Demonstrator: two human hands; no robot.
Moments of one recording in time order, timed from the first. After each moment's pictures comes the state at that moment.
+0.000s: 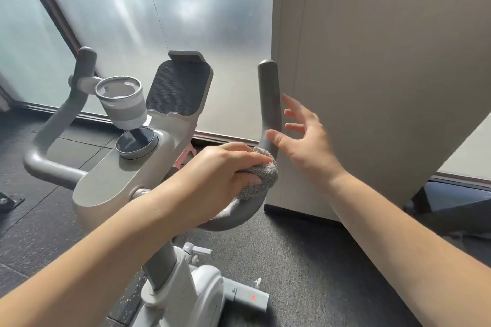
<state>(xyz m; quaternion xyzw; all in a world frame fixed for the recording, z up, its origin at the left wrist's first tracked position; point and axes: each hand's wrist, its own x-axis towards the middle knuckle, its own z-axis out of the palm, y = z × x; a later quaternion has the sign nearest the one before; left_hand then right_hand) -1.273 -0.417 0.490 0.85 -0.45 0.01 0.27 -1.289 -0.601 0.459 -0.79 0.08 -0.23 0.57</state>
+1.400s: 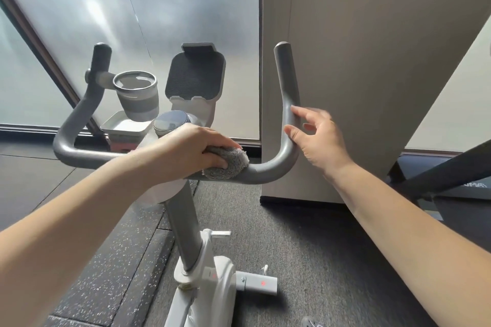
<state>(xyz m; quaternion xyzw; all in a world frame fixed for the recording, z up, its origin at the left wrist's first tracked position) -1.244 -0.306 0.495 0.86 -0.47 -0.03 0.18 -1.338 -0.522 0.450 -0.81 0.19 -0.26 0.49</state>
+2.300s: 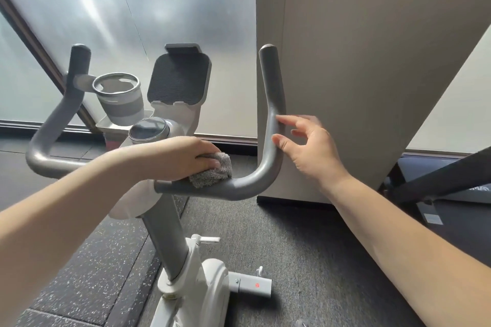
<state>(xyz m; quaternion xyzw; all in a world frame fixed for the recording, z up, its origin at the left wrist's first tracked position) -1.226 -0.347 0.494 0.88 -0.44 -0.15 0.04 -1.337 -0.546 0.451 -0.81 0.16 -0.25 0.50</state>
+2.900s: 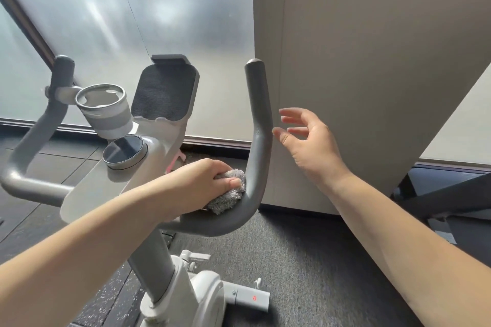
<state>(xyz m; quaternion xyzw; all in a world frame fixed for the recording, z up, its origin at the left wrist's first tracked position) -1.245 -0.406 0.473 0.90 -0.32 -0.19 0.23 -1.301 -0.603 0.460 -0.78 0.14 -0.25 0.56</state>
